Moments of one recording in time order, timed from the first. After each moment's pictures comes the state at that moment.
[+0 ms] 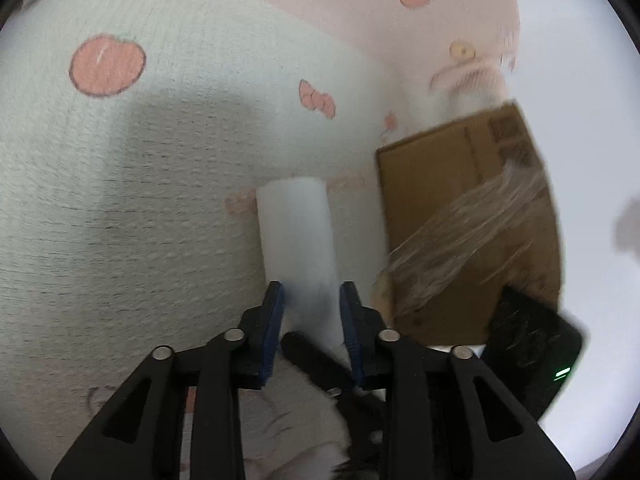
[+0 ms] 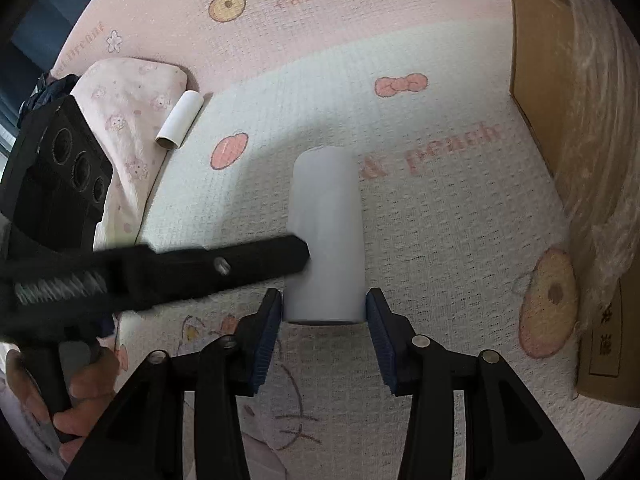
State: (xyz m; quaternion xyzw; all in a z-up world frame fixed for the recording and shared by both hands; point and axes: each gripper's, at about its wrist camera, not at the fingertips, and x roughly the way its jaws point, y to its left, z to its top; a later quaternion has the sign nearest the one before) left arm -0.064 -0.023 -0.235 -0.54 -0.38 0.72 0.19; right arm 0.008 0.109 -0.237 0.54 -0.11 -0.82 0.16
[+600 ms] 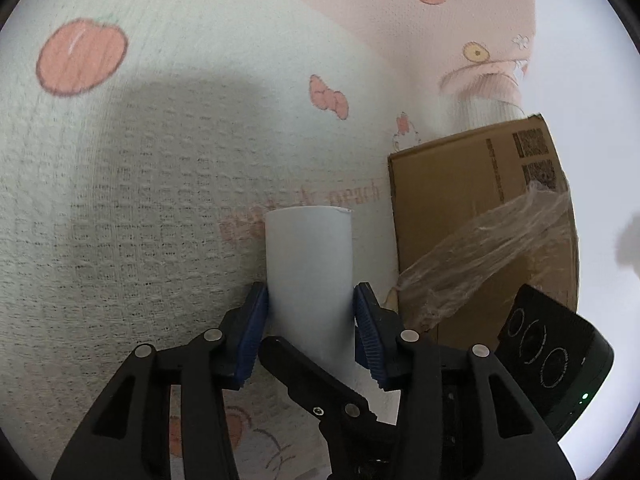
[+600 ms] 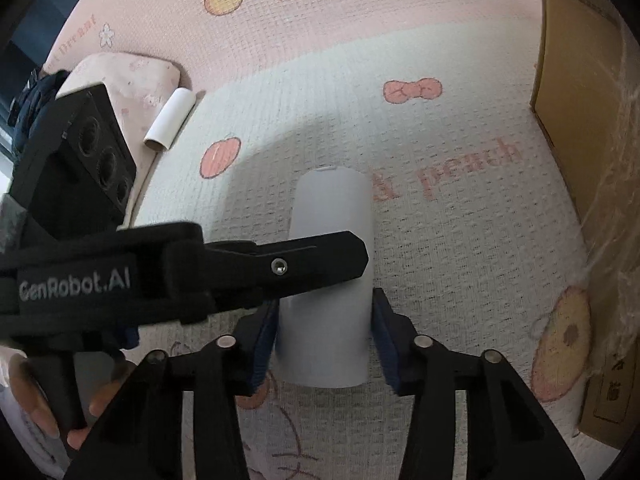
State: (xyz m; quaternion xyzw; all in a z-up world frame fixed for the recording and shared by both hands) left arm -0.085 -0.007 -0.250 -0.55 -0.36 0.73 0.19; right arm -0.015 0.092 -0.241 0.54 -0.09 -0.82 0.16
